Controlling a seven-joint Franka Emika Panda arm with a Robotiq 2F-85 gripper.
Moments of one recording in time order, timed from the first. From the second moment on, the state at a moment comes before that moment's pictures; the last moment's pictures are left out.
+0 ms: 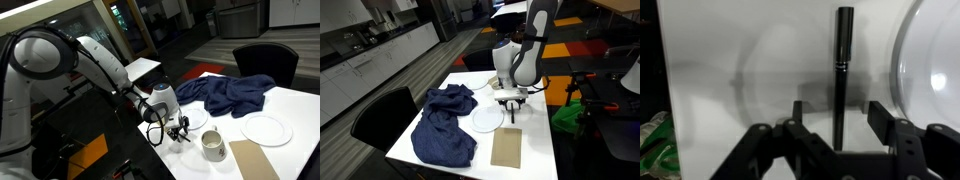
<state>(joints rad) 0.25 0.66 -0.12 -2.25 0.25 2.87 1.38</state>
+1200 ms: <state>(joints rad) 0.25 0.67 -0.11 -2.23 0.25 2.90 1.38</state>
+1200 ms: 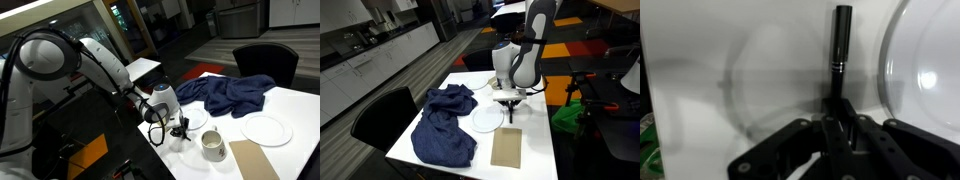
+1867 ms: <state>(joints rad) 0.34 0.47 -0.22 -2.34 0.15 2.88 1.38</state>
